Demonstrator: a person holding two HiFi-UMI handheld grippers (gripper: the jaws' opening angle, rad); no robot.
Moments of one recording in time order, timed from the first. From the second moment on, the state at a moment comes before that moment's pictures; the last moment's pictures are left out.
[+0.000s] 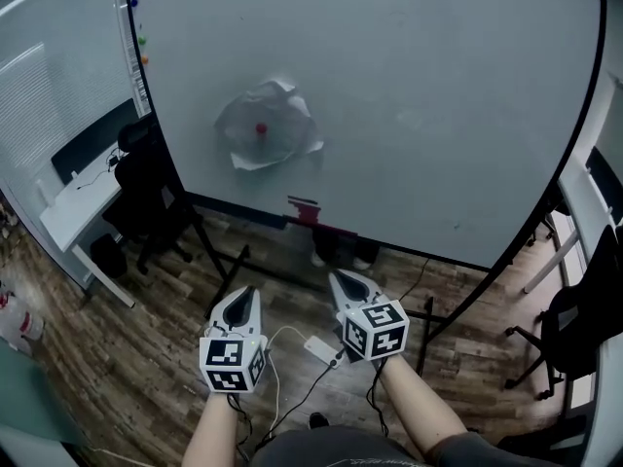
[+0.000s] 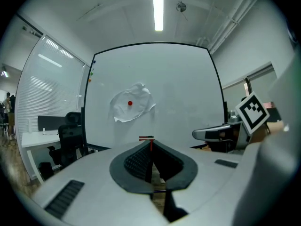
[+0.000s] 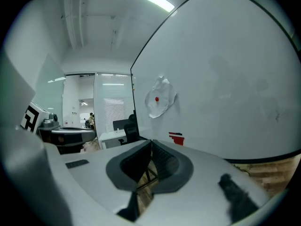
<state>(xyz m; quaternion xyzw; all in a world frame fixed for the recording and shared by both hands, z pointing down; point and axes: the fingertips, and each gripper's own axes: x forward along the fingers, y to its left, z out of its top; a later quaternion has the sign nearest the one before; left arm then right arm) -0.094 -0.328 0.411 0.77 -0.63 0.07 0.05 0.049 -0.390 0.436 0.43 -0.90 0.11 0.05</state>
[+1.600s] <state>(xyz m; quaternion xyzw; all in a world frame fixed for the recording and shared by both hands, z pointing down) -0.170 -0.589 0.360 0.85 -0.53 0.05 0.00 0.000 -0.620 0.367 0.57 -0.82 0.10 -0.01</state>
